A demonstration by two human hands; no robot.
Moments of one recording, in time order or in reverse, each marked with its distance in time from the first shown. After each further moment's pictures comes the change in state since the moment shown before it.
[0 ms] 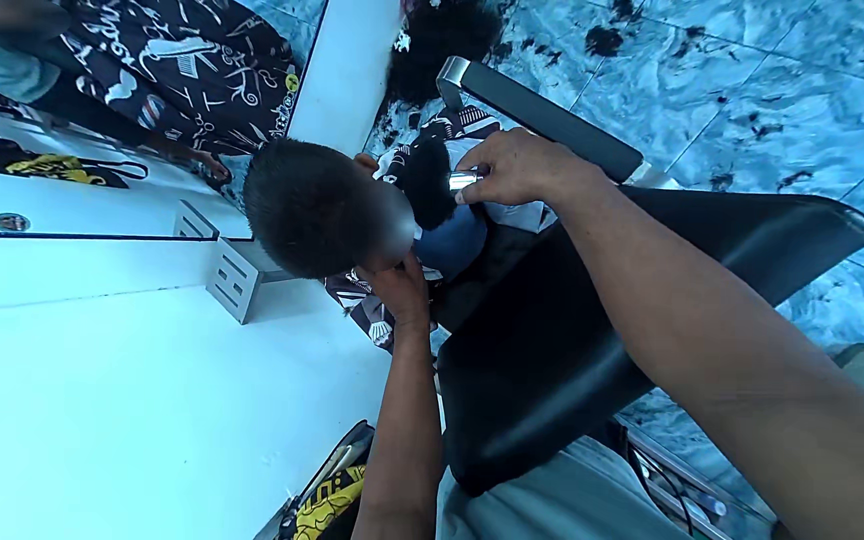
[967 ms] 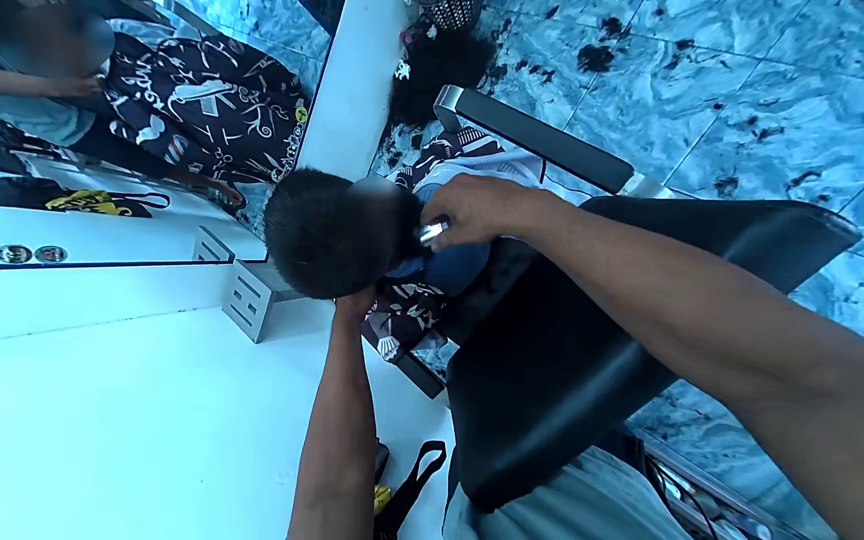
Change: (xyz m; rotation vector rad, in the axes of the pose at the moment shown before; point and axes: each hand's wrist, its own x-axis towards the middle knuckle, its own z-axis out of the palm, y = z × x) left_hand 0.088 -0.041 -0.067 -0.038 -0.725 0.081; right_hand 0.009 -0.039 0.012 -0.121 -0.026 -0.313
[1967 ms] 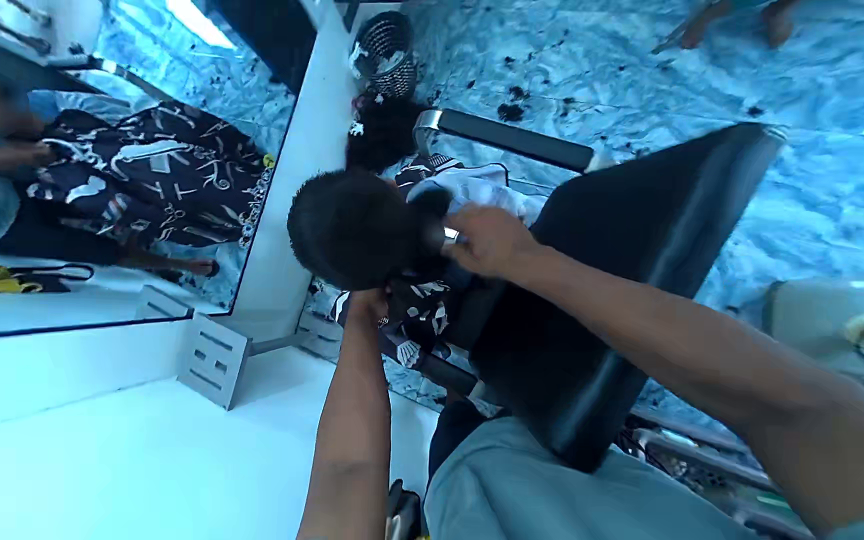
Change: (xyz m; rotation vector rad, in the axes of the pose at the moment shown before) left_hand 0.036 -0.086 0.025 -1.002 -0.174 -0.439; right_hand -0.028 -0.105 0.098 -0.082 0.296 0.460
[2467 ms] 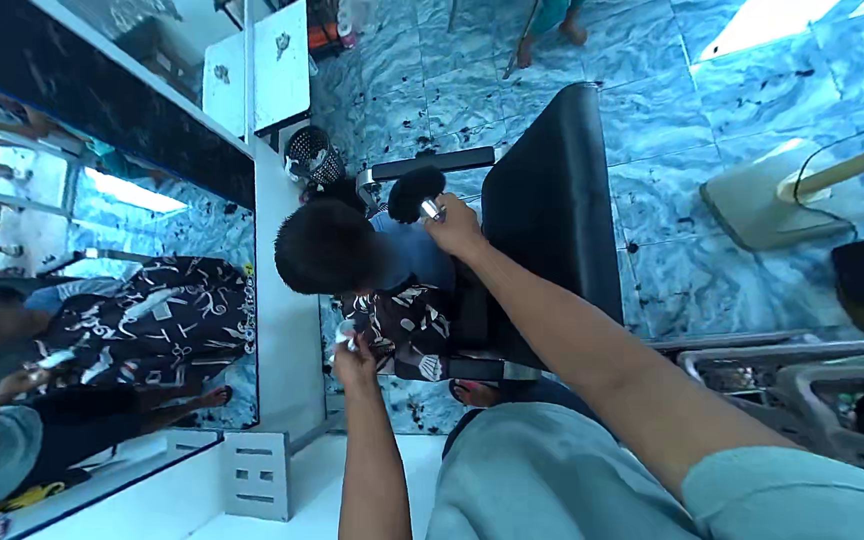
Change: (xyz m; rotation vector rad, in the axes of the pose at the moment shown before) left_hand -0.004 0.009 -0.076 -0.383 0.078 0.203; right_hand 0.010 -0.006 0.023 0.661 0.671 0.673
